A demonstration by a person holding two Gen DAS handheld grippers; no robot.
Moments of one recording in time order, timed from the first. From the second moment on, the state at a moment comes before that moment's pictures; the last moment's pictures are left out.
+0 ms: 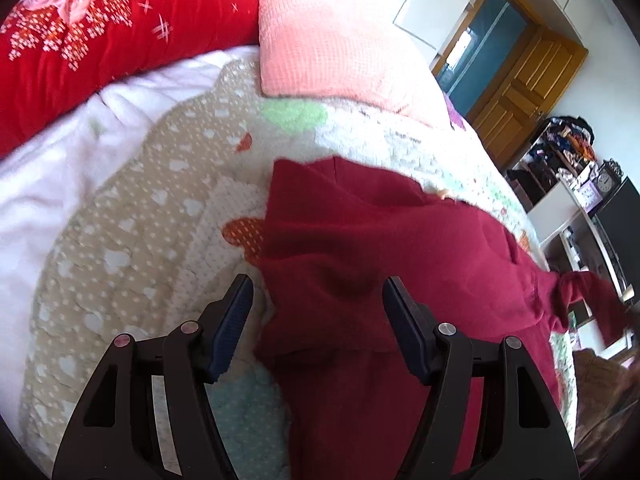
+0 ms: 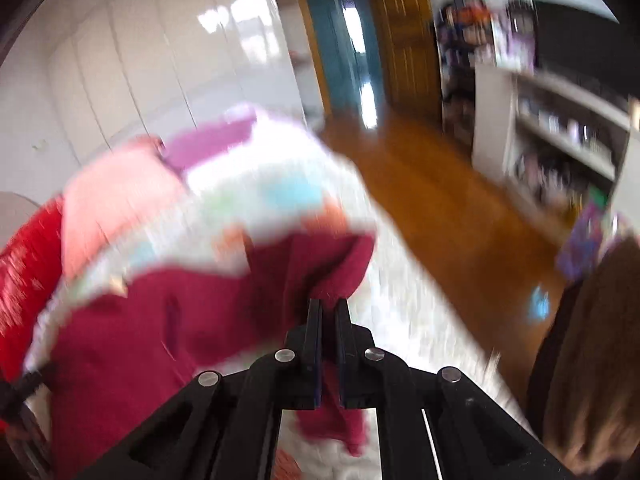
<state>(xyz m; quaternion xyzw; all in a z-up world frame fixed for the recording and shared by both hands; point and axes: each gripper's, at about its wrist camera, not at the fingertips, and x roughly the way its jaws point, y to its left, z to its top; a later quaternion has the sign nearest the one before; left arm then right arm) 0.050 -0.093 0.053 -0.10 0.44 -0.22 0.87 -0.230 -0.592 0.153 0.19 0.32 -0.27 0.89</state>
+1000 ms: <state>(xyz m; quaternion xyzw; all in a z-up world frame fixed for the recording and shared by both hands) -0.017 -0.196 0.081 -0.09 0.42 -0.40 0.81 -0.149 -0.505 0.107 0.18 0.45 -0.01 0.88</state>
